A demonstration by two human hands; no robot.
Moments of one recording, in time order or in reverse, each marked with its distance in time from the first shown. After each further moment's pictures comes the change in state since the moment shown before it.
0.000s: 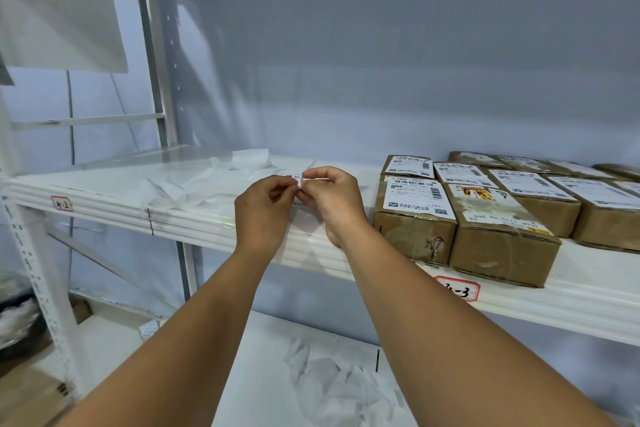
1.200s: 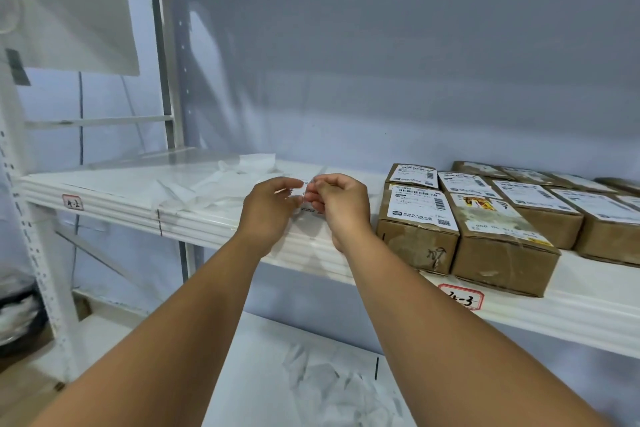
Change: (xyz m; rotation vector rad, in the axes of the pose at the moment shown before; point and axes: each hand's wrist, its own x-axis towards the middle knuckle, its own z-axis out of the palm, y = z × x) left_hand 0.016 -0.002 -0.009 -0.096 -0.200 -0.181; right_hand 0.002 0.001 0.001 -0.076 0.093 -0.045
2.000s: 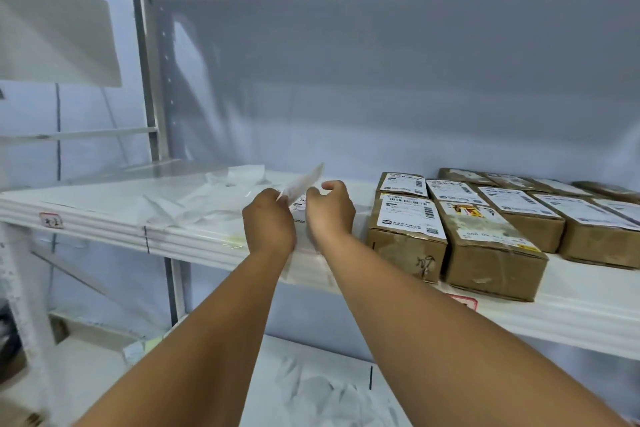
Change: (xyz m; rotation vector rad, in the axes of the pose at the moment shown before) left_hand 0.011 -0.004 0.026 0.344 0.299 0.011; right_hand 0.008 -0.002 0.018 -0.403 0.196 0.040
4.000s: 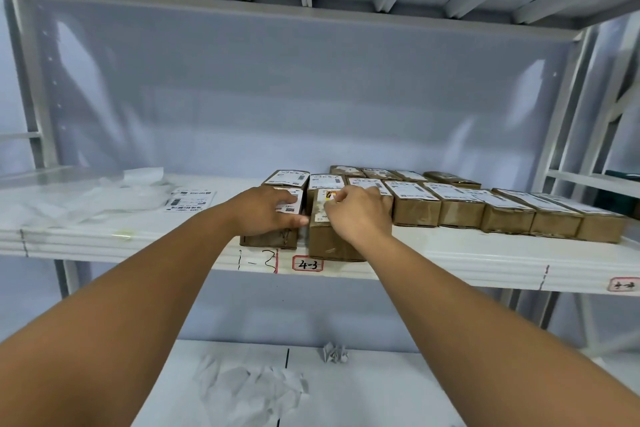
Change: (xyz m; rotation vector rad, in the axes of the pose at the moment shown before) left_hand -0.091 0.123 -0.002 0.462 -0.863 0.637; right_hand -0.054 0.008 -0.234 -0.795 0.171 -0.097
